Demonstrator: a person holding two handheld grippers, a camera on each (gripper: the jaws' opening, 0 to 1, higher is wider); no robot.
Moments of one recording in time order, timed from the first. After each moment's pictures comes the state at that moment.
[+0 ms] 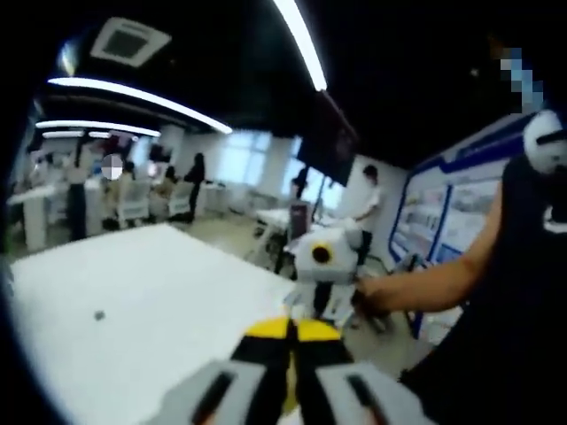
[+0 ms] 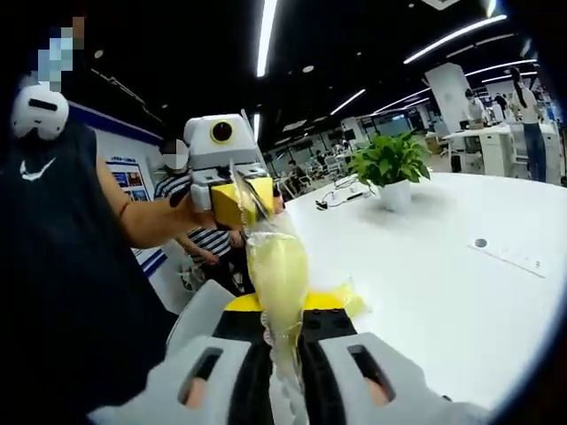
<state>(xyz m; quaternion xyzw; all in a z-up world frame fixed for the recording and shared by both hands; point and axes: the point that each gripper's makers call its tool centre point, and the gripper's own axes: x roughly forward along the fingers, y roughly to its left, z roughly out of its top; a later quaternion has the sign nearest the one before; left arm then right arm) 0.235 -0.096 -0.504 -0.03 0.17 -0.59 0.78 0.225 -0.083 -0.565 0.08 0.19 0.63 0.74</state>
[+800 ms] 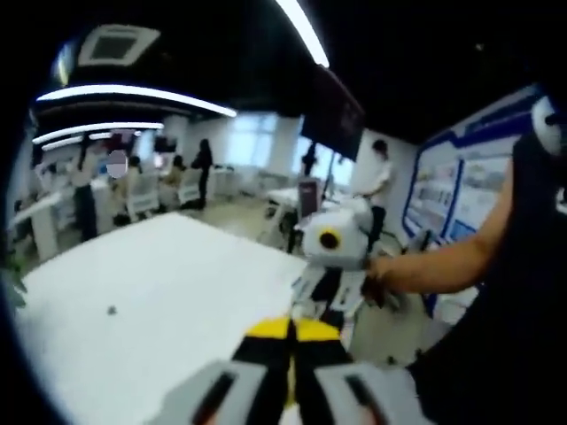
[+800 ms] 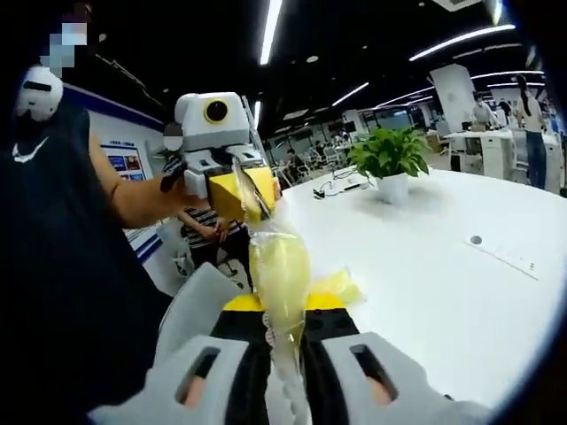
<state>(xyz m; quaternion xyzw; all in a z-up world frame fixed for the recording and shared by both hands) 0.230 -0.105 -0.517 0.02 0.20 -0.57 0.80 0.219 -0.091 -0.580 0.06 0.19 0.63 0.75</state>
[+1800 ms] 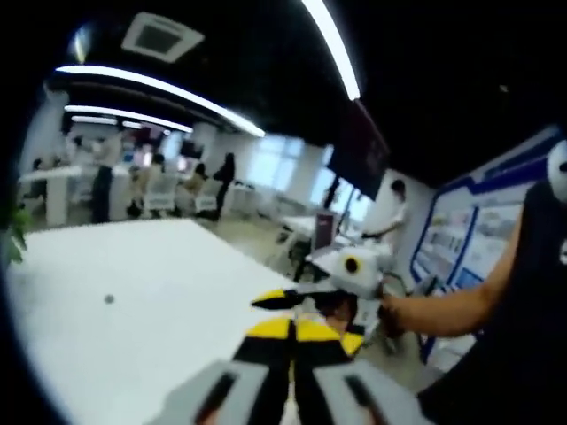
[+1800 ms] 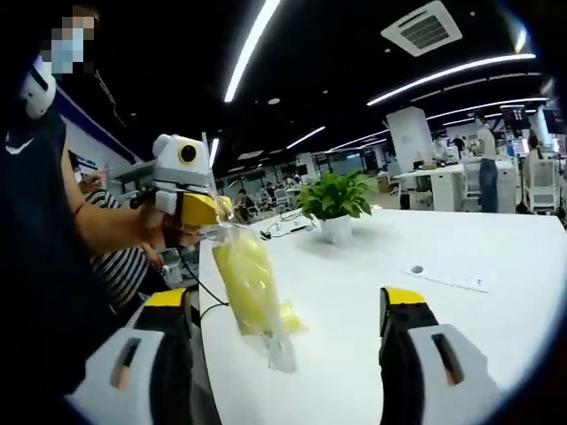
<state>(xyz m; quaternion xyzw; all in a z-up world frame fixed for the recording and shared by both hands) 0.253 -0.103 -0.498 -0.09 0.18 -0.54 0.82 0.270 -0.145 -0.561 0.06 0.11 0.50 0.86</state>
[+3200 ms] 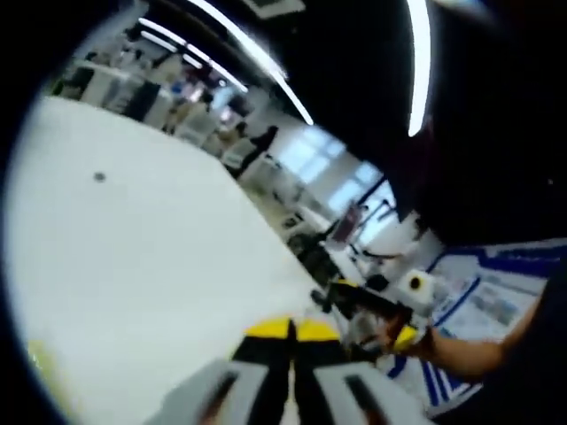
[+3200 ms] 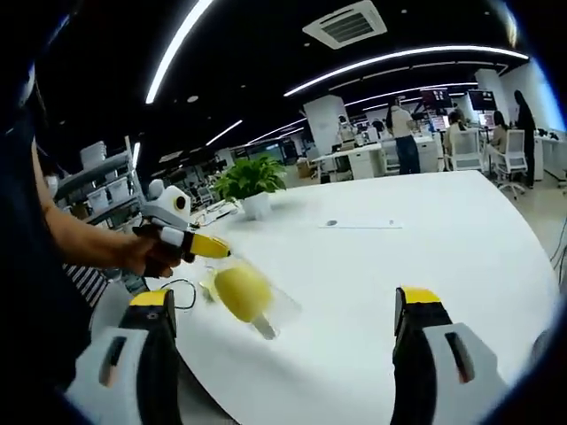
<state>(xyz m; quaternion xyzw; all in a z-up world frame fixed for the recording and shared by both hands) 0.272 -0.138 -0.647 -0.27 0.32 -0.48 0.77 0.232 -0.259 -0.631 0.09 0.17 0.34 0.92</state>
